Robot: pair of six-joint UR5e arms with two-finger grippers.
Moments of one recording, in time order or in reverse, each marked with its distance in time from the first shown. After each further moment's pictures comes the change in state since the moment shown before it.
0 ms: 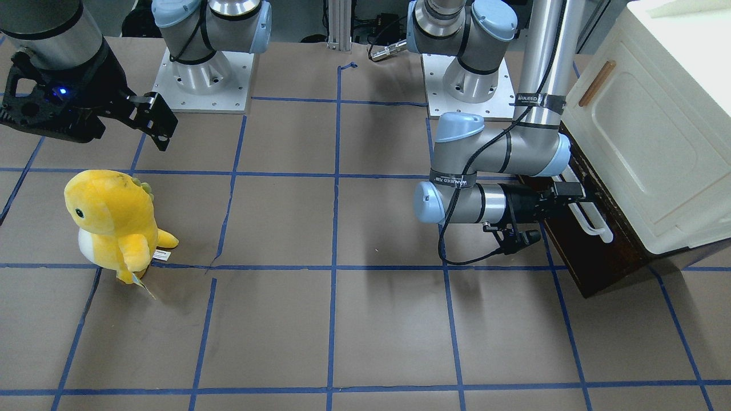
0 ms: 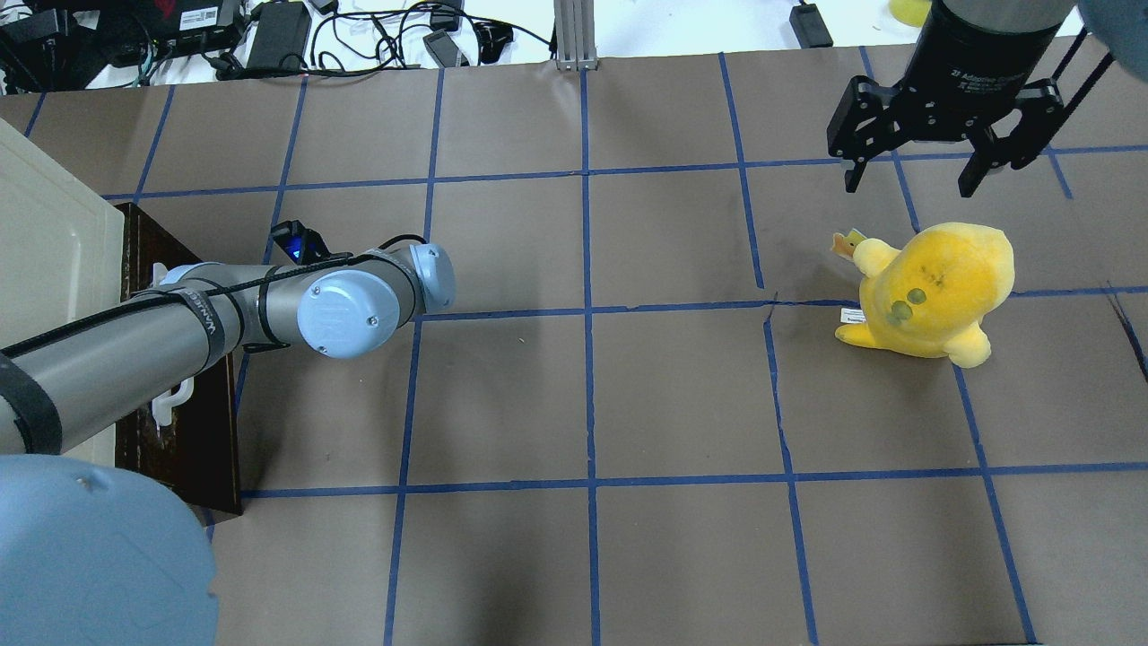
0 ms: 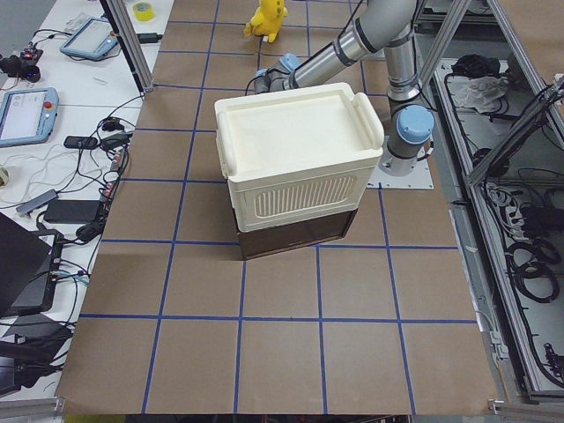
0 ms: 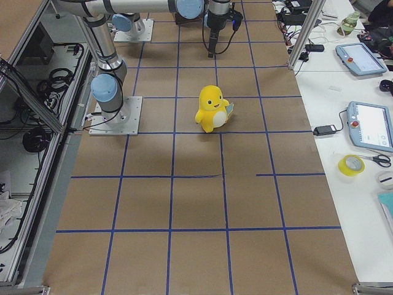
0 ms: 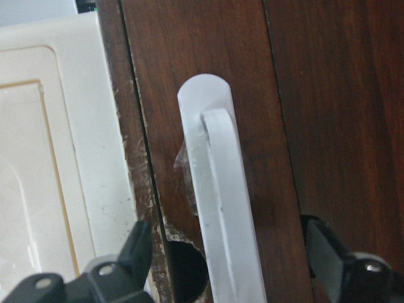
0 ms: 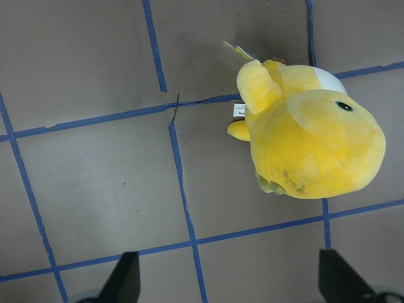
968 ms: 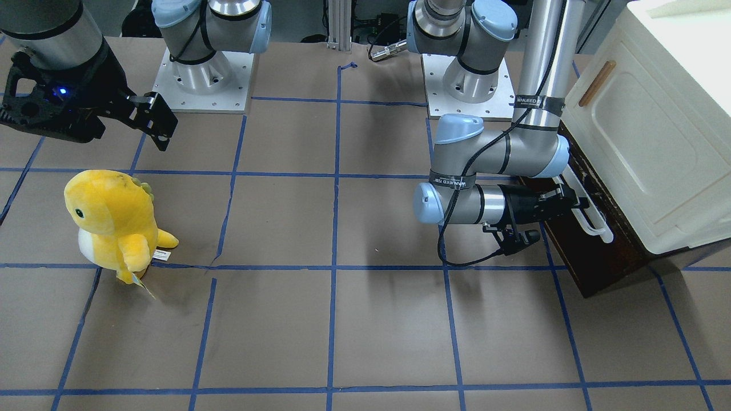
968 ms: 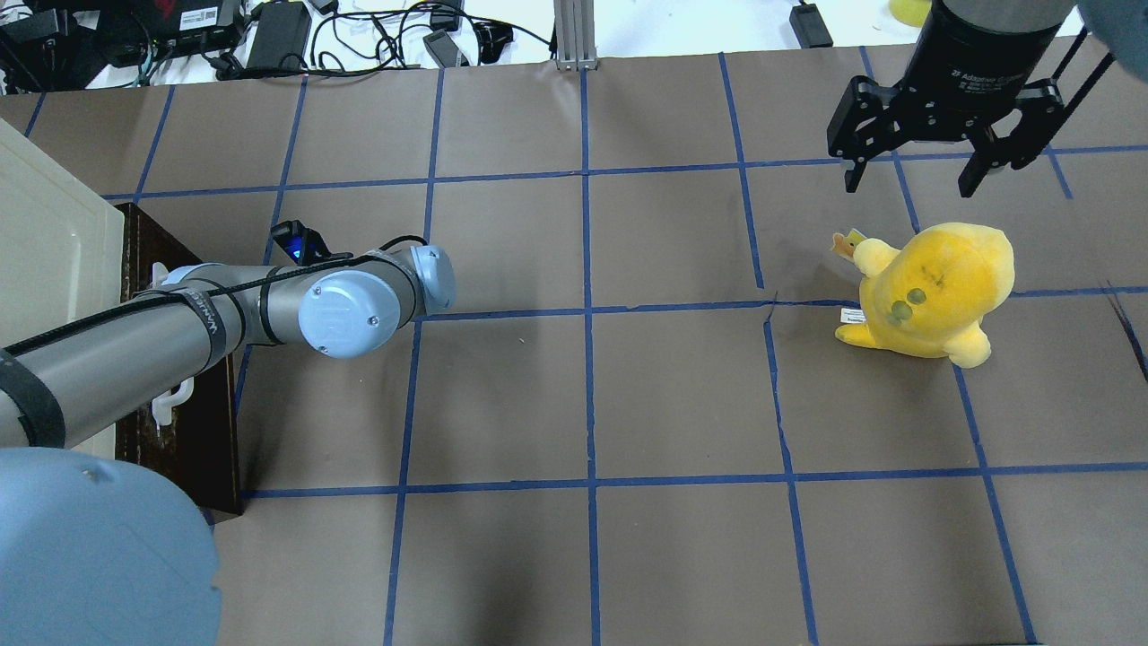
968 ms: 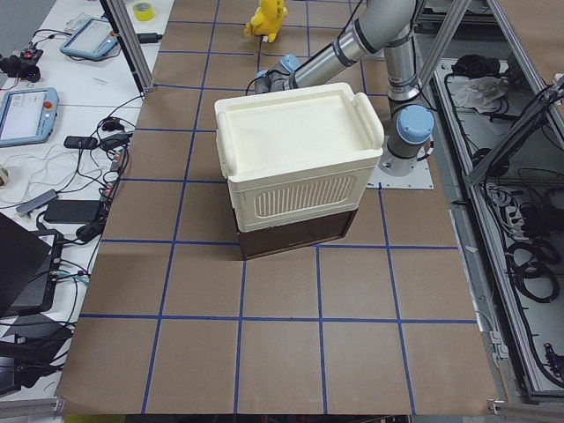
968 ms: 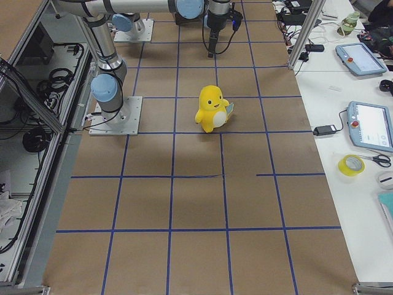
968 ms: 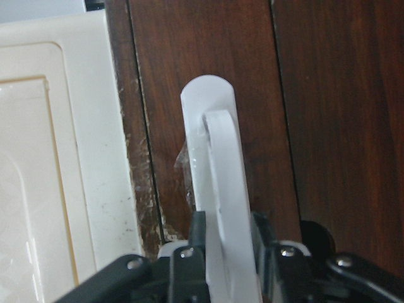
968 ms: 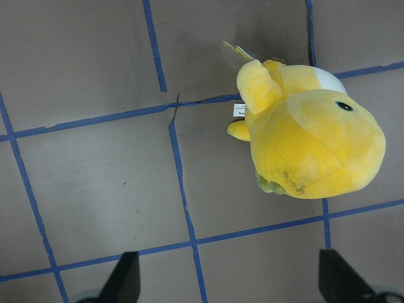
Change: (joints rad) left arm 0.001 -0.012 0.005 0.000 0.011 -0.014; right arm 0.000 0.000 0.000 0.000 0.000 0.000
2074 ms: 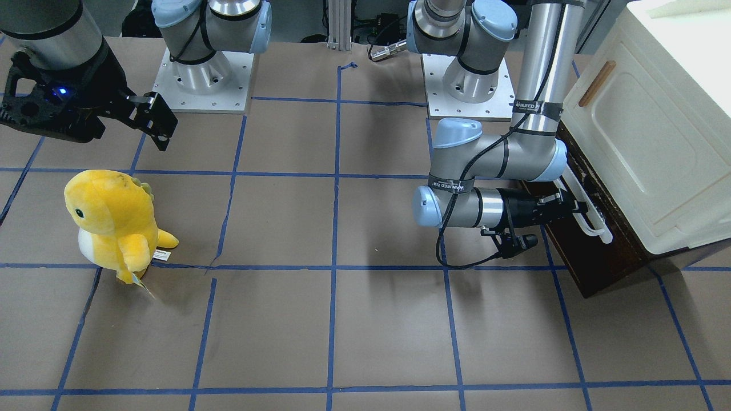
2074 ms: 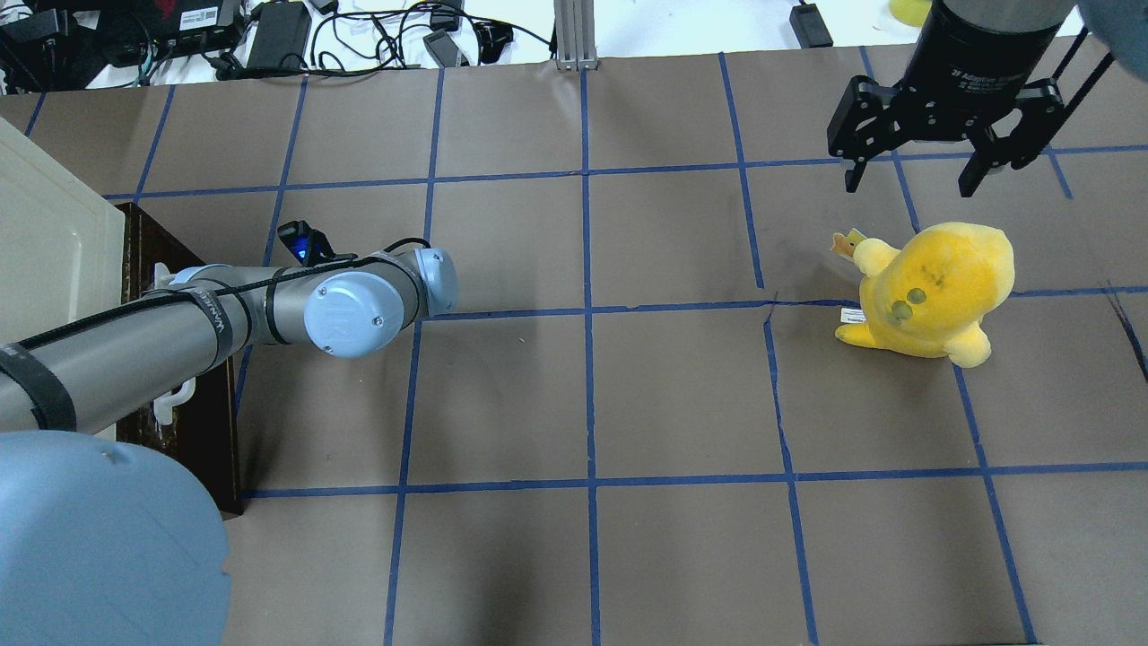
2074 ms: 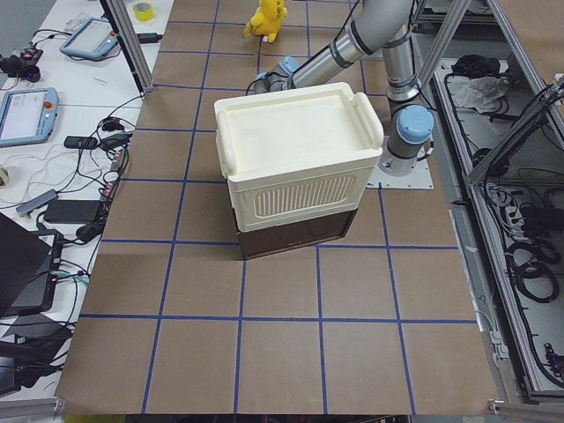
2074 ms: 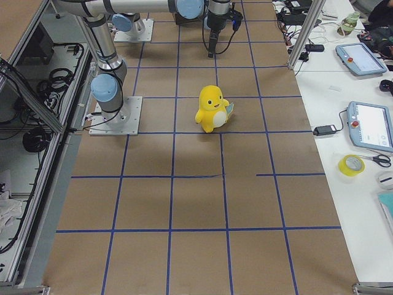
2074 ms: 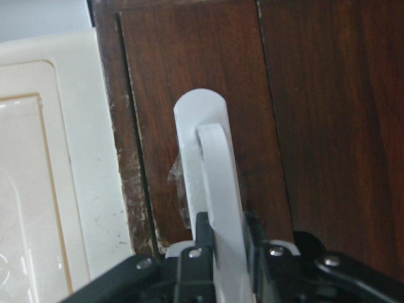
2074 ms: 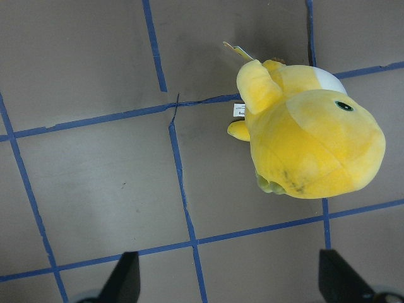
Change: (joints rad) left arm -0.001 -0.014 0.005 0.009 0.014 0.013; right arm 0.000 0.000 0.000 0.000 0.000 0.000
